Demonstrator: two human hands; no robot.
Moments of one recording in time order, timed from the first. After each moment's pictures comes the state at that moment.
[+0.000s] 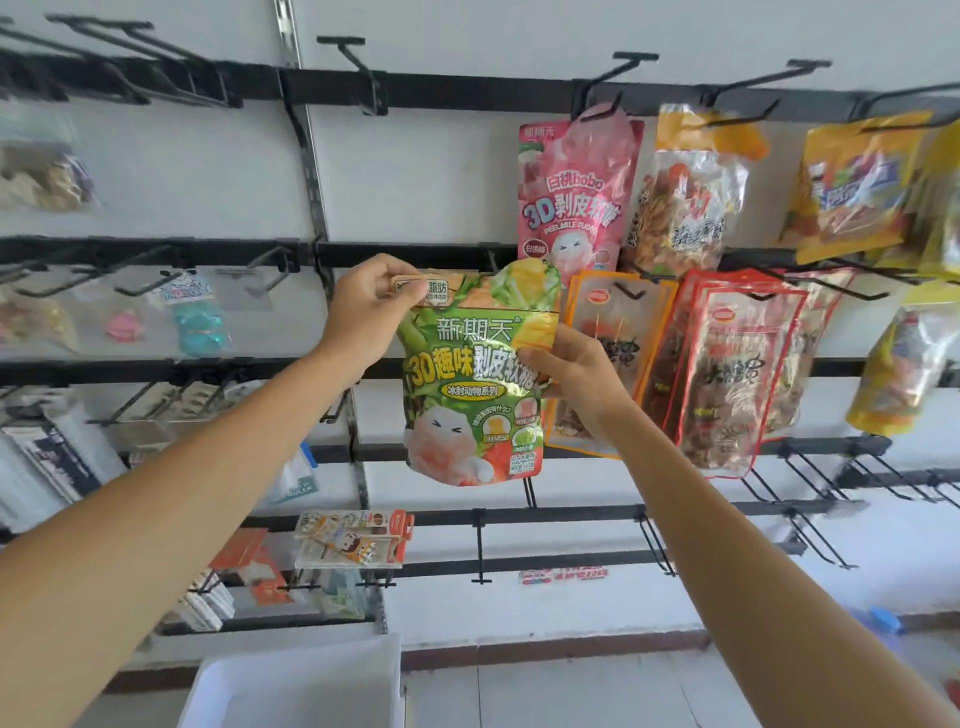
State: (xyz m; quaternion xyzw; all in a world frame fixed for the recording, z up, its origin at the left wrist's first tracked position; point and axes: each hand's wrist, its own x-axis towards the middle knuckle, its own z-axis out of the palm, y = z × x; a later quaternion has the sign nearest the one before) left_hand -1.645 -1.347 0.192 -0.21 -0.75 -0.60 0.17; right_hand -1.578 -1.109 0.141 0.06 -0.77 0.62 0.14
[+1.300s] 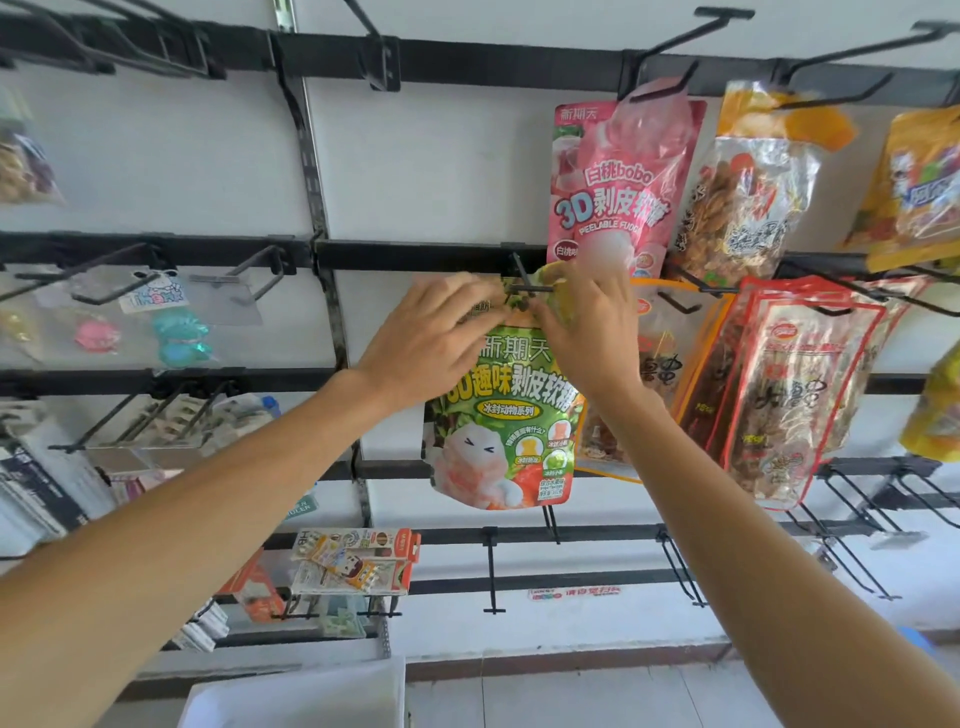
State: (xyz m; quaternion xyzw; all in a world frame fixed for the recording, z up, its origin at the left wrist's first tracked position) left_hand -1.707 -1.325 0.153 -0.47 -0.74 -0.02 0.48; right_hand -1.658 -1.119 0.162 0.06 -0.86 0.19 0.47
